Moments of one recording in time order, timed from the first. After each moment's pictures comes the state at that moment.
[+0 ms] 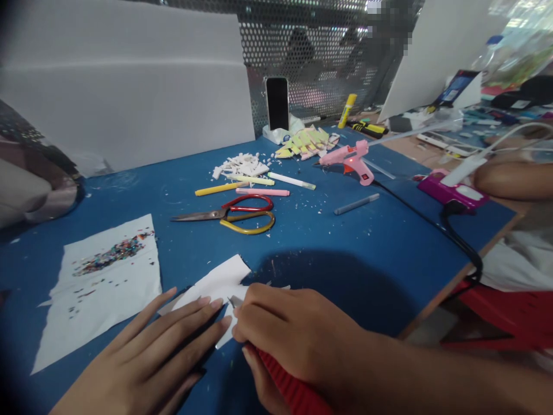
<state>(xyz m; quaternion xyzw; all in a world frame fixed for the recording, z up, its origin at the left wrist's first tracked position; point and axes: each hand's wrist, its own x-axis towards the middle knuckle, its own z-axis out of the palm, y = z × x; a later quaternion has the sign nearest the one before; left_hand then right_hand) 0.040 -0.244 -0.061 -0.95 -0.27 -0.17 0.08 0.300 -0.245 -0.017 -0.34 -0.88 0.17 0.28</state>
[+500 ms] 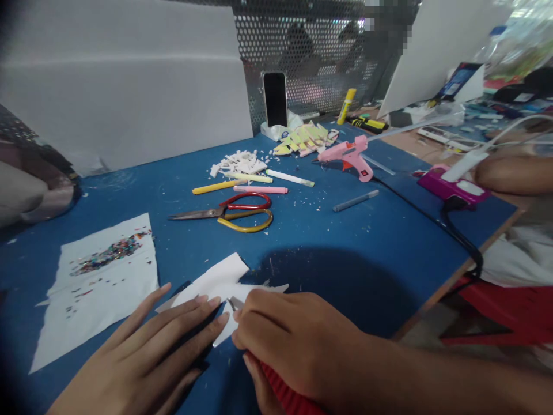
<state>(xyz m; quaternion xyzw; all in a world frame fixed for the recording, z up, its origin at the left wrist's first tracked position) 0.042 -0.241 -0.054 -0.96 -0.25 -0.13 0.07 0.301 -0.252 -0.014 -0.33 -0.89 0.11 0.29</state>
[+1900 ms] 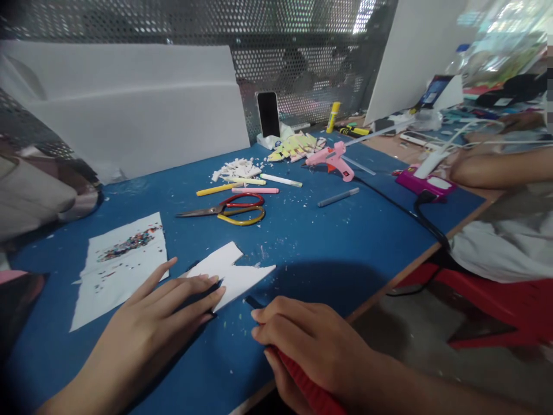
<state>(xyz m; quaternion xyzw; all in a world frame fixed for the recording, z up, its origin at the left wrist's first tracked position) 0.062 -0.251 -0.044 -0.92 -0.35 -0.17 0.01 0.322 -0.299 -0.040 -0.33 -0.85 0.12 0.39</state>
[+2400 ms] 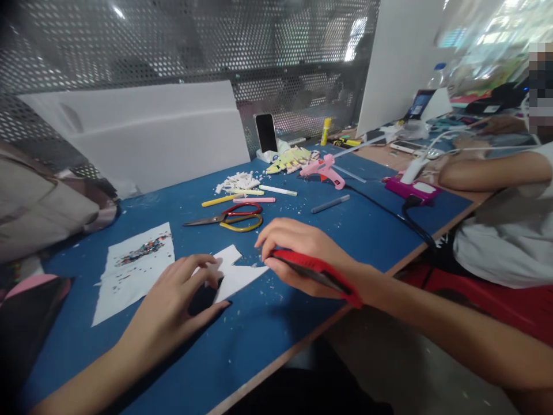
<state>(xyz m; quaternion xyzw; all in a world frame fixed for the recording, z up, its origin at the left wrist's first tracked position) 0.083 -0.243 -0.031 -0.88 -0.44 -0.16 -0.06 0.357 -0.225 -0.001 -0.27 -0.88 0.16 0.35</state>
